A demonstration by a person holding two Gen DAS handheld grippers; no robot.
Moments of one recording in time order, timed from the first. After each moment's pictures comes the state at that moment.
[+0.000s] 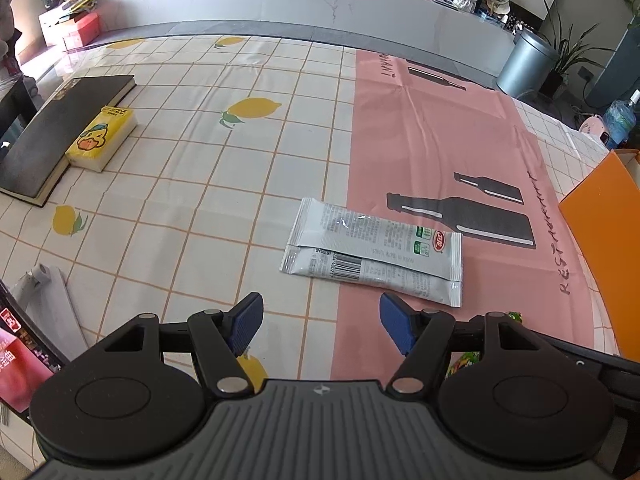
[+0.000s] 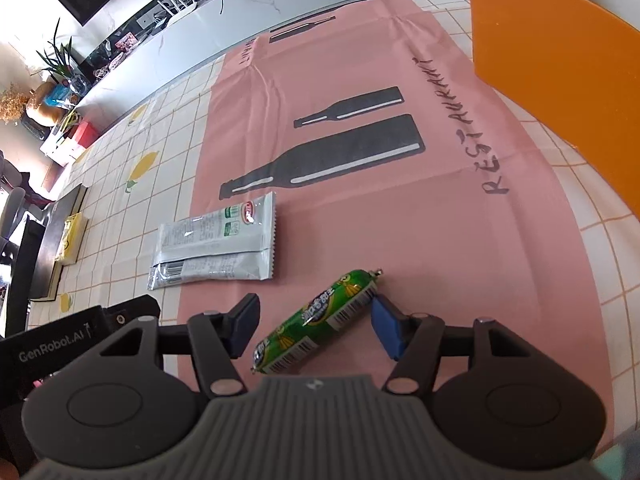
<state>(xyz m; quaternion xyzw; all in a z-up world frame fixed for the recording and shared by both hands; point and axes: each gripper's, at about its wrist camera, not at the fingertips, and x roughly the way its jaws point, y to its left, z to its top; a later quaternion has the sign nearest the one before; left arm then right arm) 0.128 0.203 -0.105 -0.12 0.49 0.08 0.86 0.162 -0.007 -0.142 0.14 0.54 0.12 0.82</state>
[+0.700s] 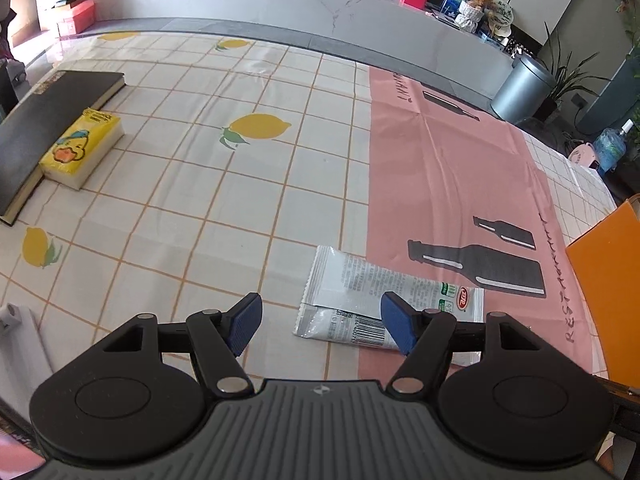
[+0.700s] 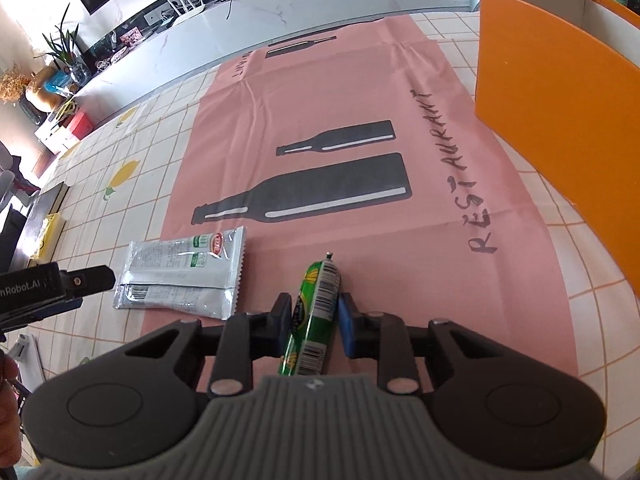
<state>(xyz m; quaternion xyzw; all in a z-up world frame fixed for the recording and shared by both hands) 0.162 0.240 -0.125 -0.16 0.48 0.06 0.86 0.183 -0.022 -0.148 0.10 0.51 0.13 0.84</state>
